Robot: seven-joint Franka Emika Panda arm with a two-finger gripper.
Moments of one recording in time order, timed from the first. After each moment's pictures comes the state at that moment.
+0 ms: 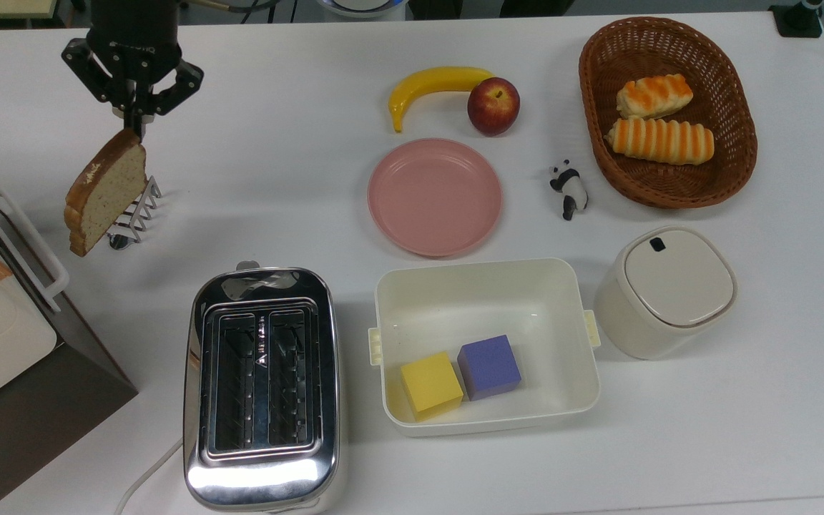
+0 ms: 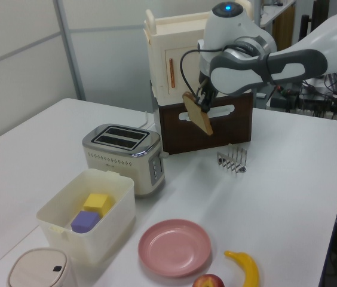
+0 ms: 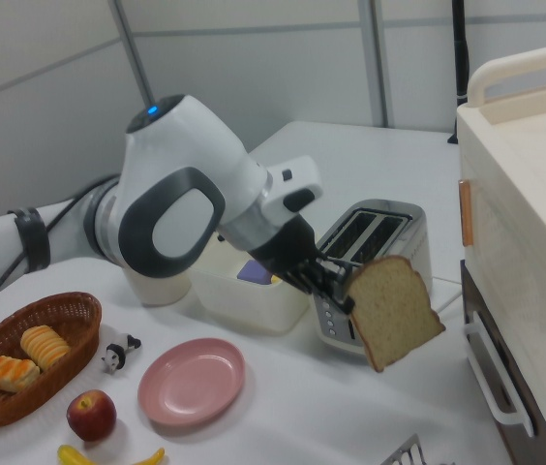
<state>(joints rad) -0.08 0.07 -0.15 -1.78 -0.24 2.25 -0.10</state>
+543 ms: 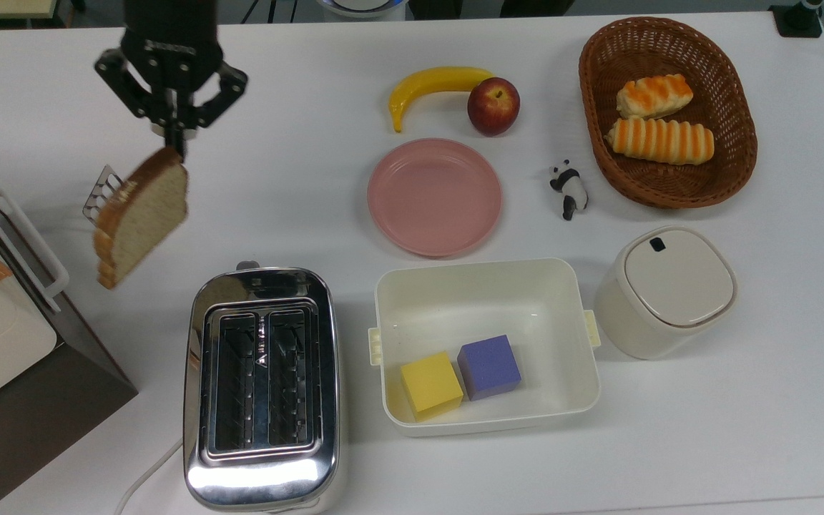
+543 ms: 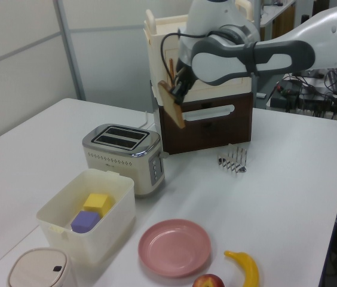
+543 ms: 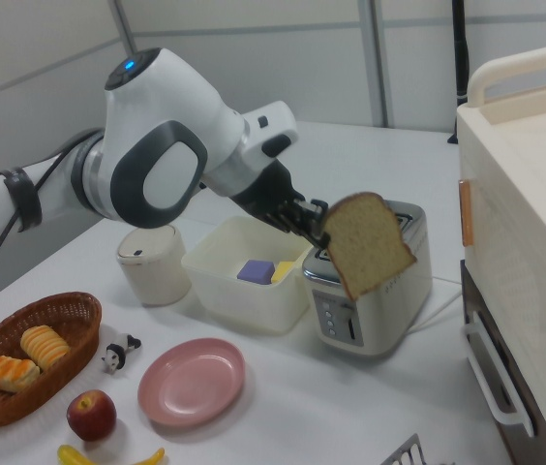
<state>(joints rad) 0.00 0.14 -0.15 -1.62 -0.14 2.25 -0.10</state>
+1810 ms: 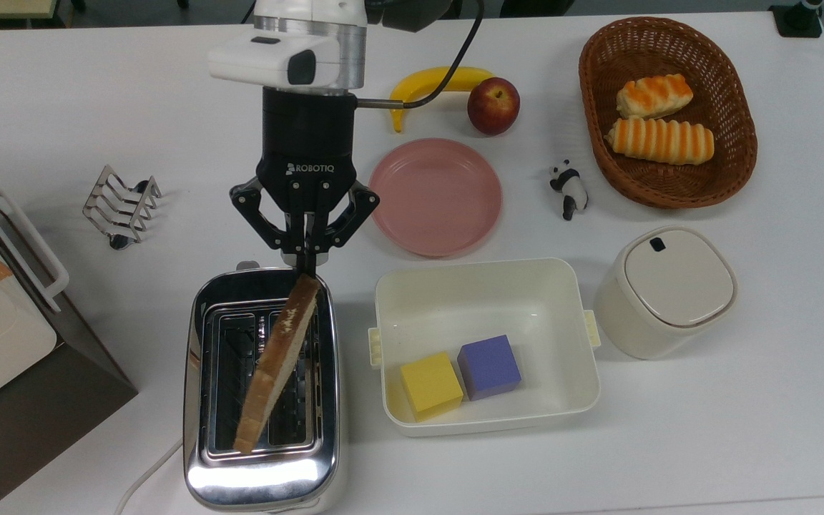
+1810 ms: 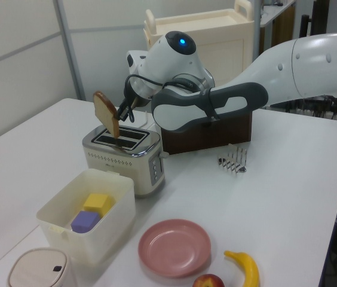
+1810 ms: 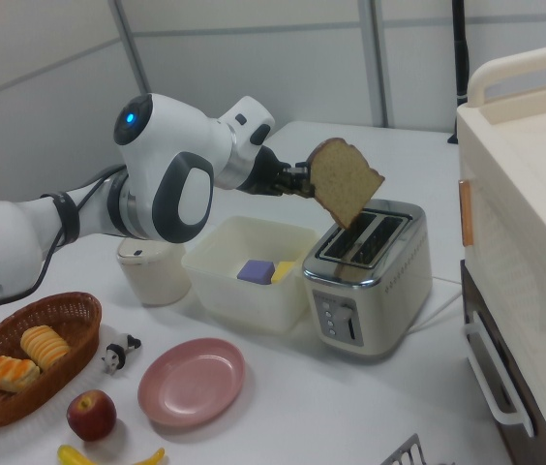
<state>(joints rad) 0.08 0.36 -0.08 -1.53 -0.14 2.69 -0.21</state>
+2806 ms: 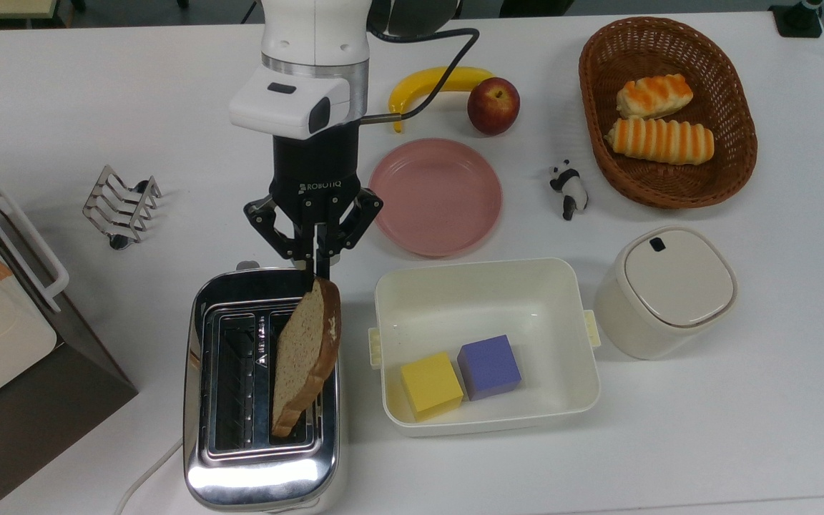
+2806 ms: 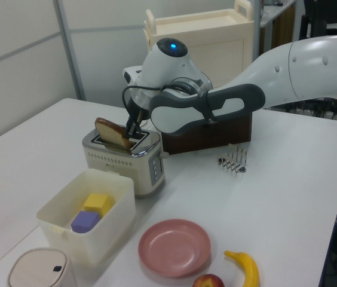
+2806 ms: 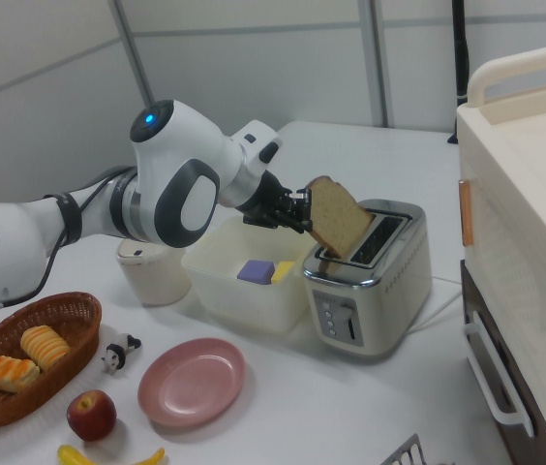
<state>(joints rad) 0.08 0.37 -0.08 -1.53 -0.09 2.53 -0.35</state>
